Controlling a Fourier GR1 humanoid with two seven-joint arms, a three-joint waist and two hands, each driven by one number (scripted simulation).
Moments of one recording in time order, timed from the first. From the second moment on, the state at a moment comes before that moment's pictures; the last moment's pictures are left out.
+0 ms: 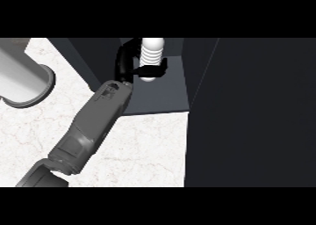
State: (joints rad) left arm -1.05 0.03 -0.15 -0.38 0.15 0.61 -0.33; right arm 0.52 -0.07 0.28 -2.06 -0.26 0.26 -0.19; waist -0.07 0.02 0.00
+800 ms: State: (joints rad) left arm -1.15 0.03 -0.07 -0.15 0.14 0.68 -0.42; right arm 0.52 -0.08 0.29 -2.06 -0.25 0.27 -0.21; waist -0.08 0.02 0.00
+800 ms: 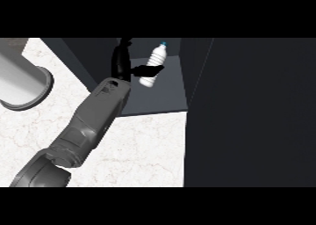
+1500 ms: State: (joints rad) left arm -1.13 0.02 0.04 -0.21 0.23 0.47 -0.61; right arm 0.54 -0.09 0.28 -2.09 -0.26 0.26 -0.21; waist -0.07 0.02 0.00
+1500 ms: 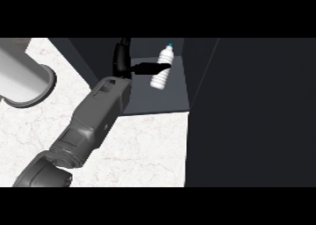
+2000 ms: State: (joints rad) left arm -1.09 0.00 0.02 -0.29 0.25 0.30 -0.70; right arm 0.57 -0.09 0.27 -2.11 -0.26 0.24 -0.20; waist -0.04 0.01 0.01
